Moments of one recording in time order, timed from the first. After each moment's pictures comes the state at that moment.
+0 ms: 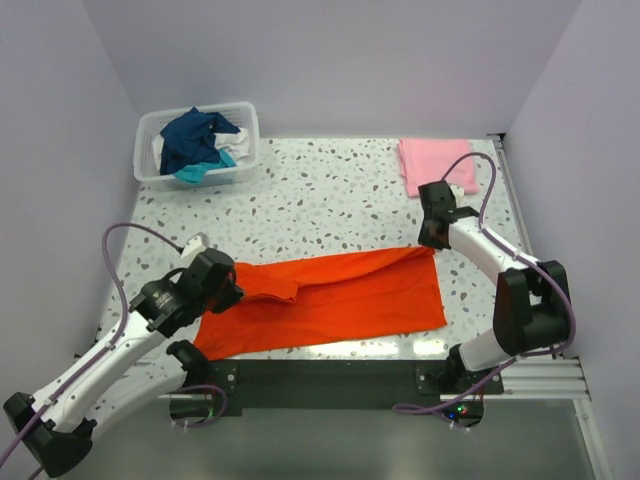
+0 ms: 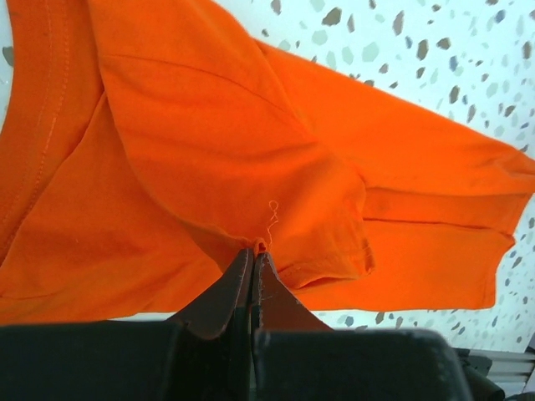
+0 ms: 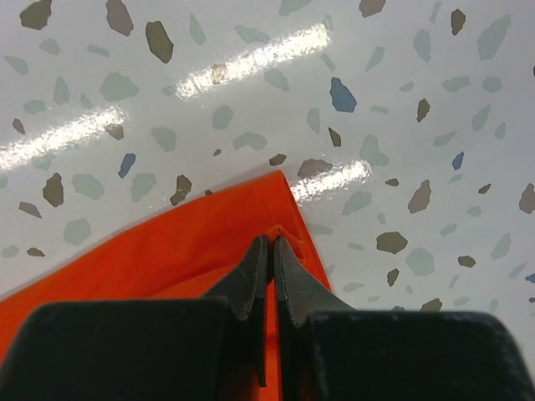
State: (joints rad) left arm -0.67 0.72 0.75 -0.96 -0.30 -1.14; right arm 0.22 1.51 0.99 -0.54 0.37 0.48
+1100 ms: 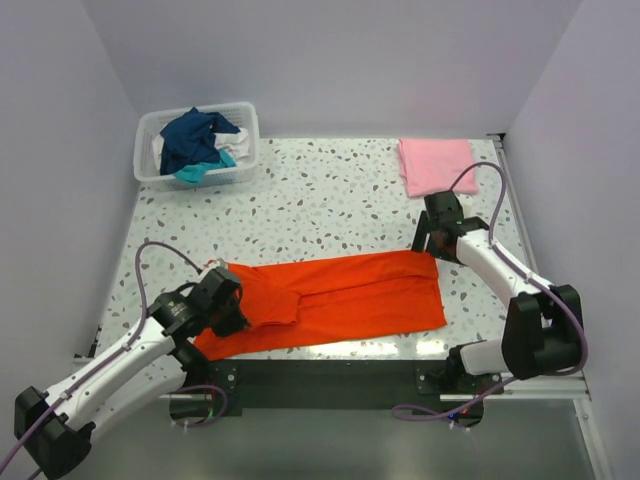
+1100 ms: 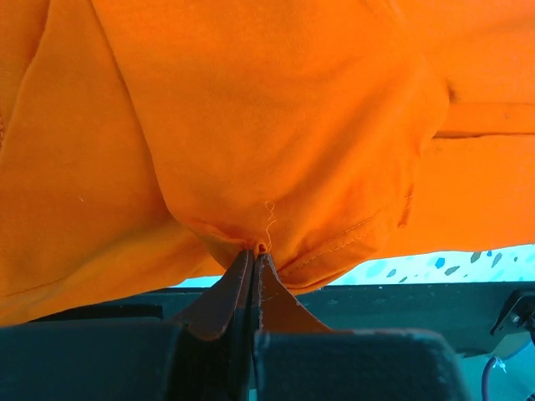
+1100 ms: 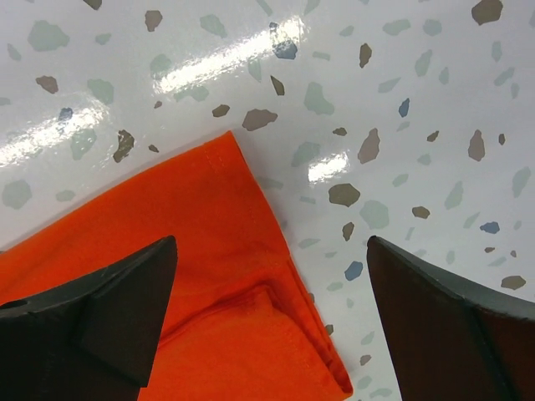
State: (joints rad) left arm -0.68 0.69 0.51 -0.92 -0.08 -1.06; right arm 0.22 1.39 0.90 -0.63 0.42 0.49
